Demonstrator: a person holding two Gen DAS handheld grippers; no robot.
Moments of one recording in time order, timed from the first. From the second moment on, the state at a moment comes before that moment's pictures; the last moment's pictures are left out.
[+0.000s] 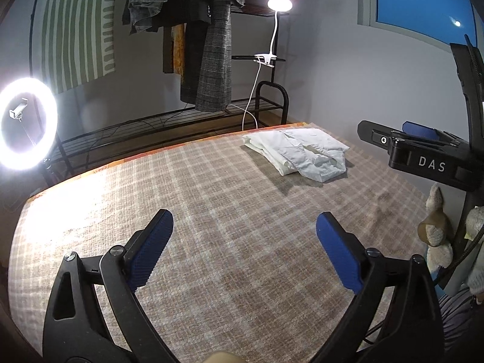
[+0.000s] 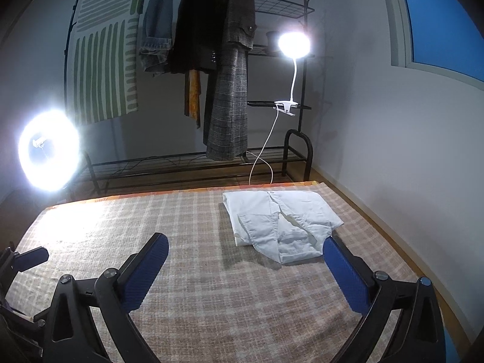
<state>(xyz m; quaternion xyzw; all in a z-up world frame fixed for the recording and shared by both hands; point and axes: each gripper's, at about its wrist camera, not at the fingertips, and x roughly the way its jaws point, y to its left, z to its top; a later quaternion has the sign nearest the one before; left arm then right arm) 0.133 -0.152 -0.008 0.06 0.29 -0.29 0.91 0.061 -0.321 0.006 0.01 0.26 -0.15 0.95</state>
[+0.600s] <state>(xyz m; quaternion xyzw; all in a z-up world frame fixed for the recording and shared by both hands) 0.135 -0.150 -0.010 0.05 0.30 -0.28 0.91 0.063 -0.318 0.004 0.01 0.26 -0.14 0.95</state>
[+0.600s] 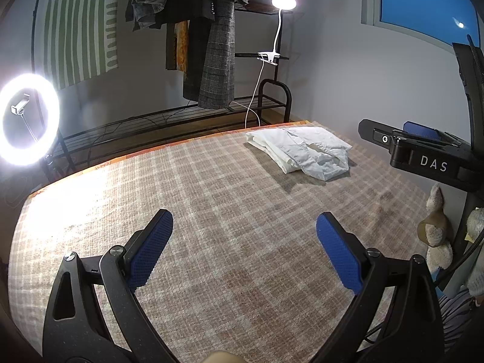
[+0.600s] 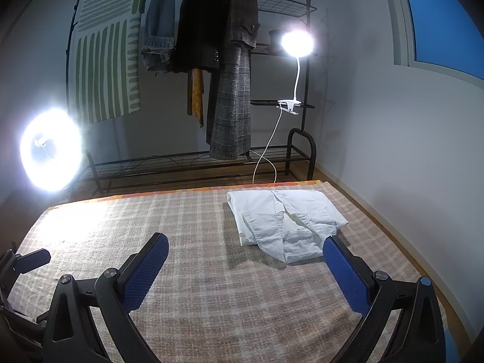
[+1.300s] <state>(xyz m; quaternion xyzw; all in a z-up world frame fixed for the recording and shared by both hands) 0.134 -0.150 -0.009 0.05 0.30 -0.28 0.91 0.064 -0.316 0.004 0.02 0.27 -0.14 0.95</state>
